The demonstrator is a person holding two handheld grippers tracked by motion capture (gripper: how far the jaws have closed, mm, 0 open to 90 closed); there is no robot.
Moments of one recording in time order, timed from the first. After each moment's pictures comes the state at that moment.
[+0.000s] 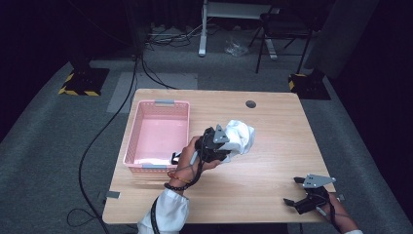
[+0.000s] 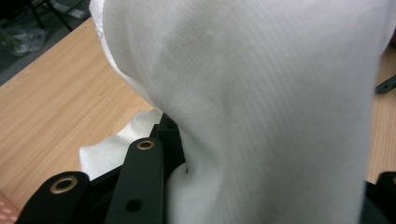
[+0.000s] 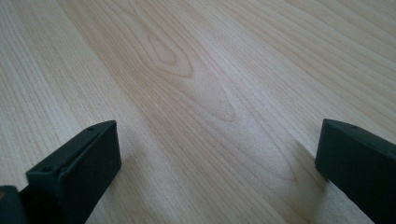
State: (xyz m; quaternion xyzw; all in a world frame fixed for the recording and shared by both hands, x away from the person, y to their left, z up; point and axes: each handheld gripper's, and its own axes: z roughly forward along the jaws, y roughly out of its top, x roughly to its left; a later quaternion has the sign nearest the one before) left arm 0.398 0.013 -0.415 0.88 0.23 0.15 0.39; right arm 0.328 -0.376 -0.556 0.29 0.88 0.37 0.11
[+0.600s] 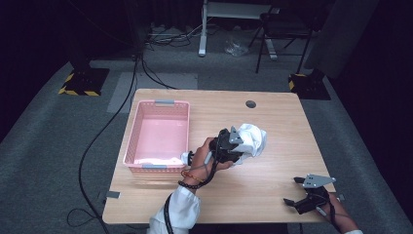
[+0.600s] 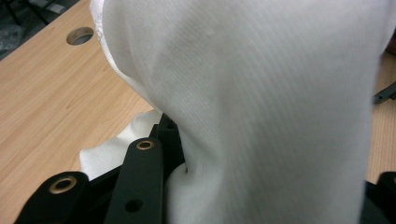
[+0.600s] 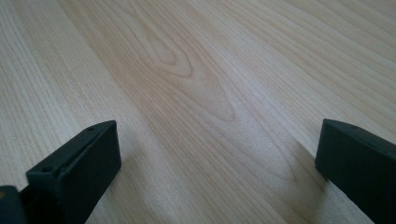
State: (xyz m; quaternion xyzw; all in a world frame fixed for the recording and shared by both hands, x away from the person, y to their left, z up) left arm 0.406 -0.025 -0.426 0.89 0.22 0.13 0.38; right arm 0.328 -0.376 -0.556 0.29 0.88 0.37 0.11
